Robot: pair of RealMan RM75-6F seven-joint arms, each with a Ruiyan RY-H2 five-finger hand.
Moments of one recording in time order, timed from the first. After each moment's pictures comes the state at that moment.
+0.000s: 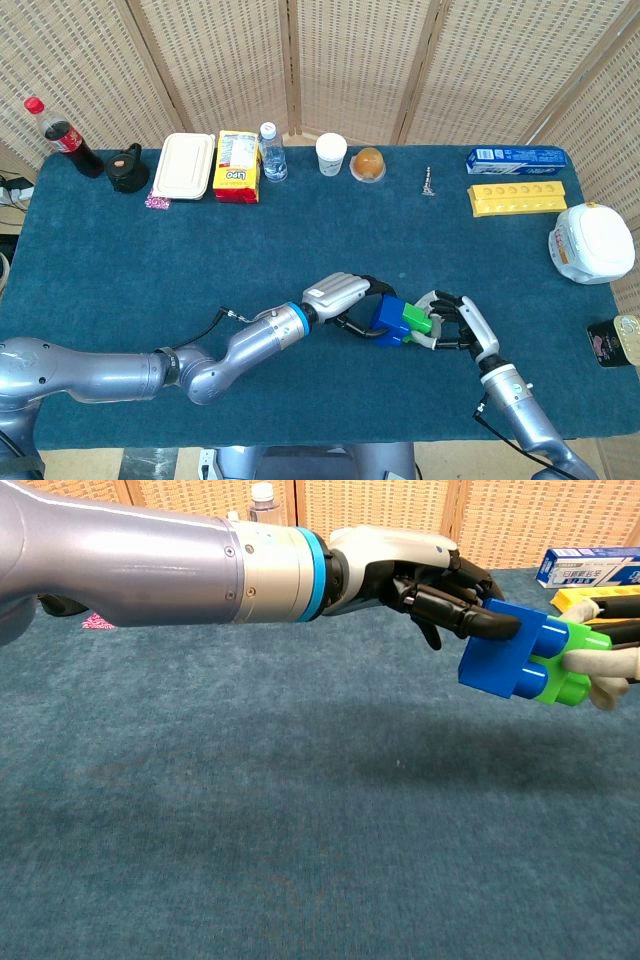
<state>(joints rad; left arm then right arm) -1.22 -1.61 -0.31 -1.56 0.91 0.60 -0.07 0.37 -1.29 0.13 -1.70 -1.41 1.04 0.93</state>
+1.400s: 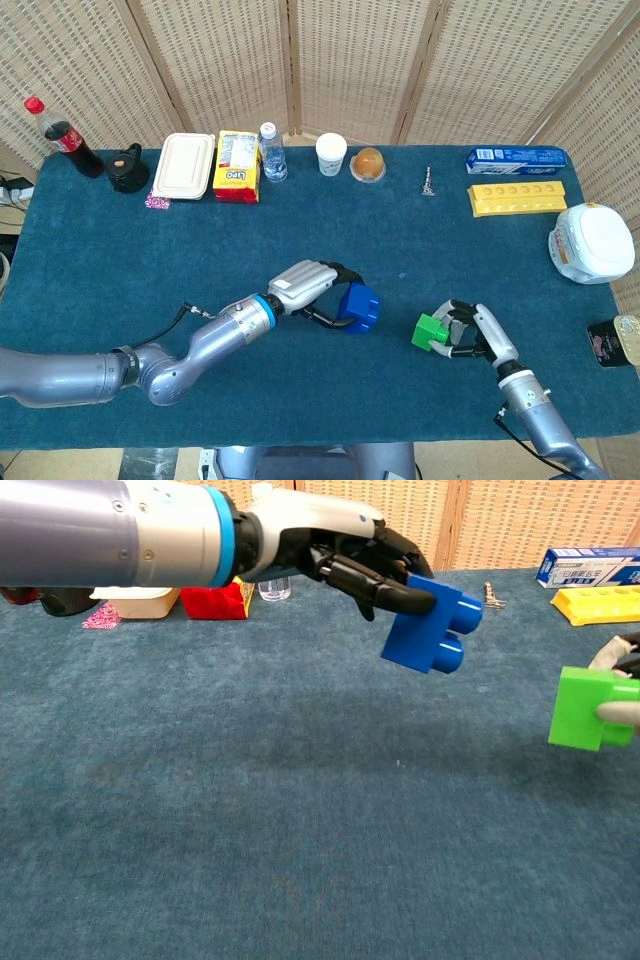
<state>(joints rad) -1.16 -1.42 -0.24 -1.71 0.92 0.66 -0.01 0.35 -1.27 0.08 -1.64 -1.38 1.04 0.69</state>
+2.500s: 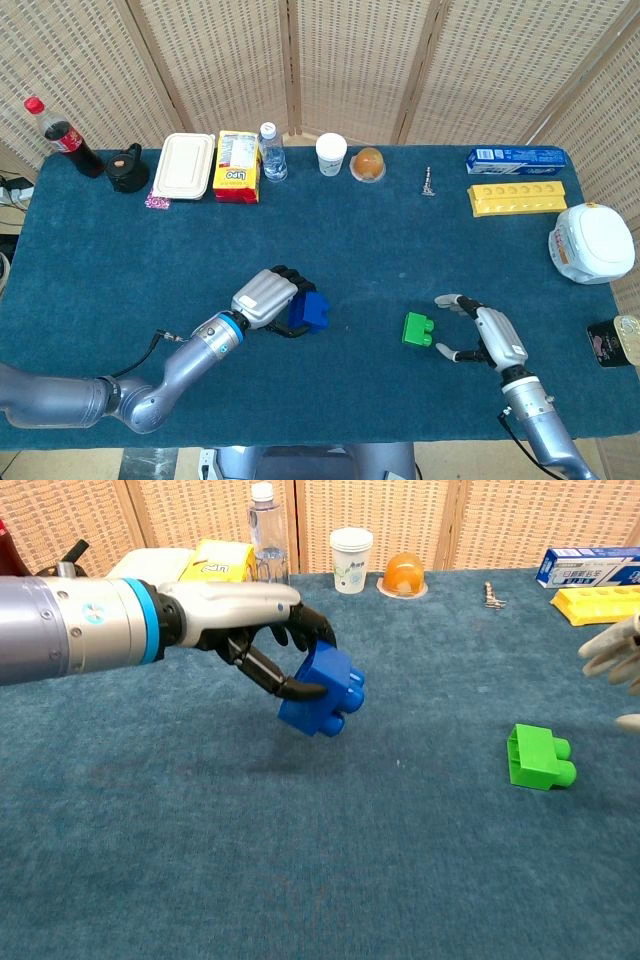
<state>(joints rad) -1.06 -1.48 -0.06 -1.73 0.88 0.89 0.40 0.32 -1.26 0.07 -1.70 -1.38 1.16 0.32</state>
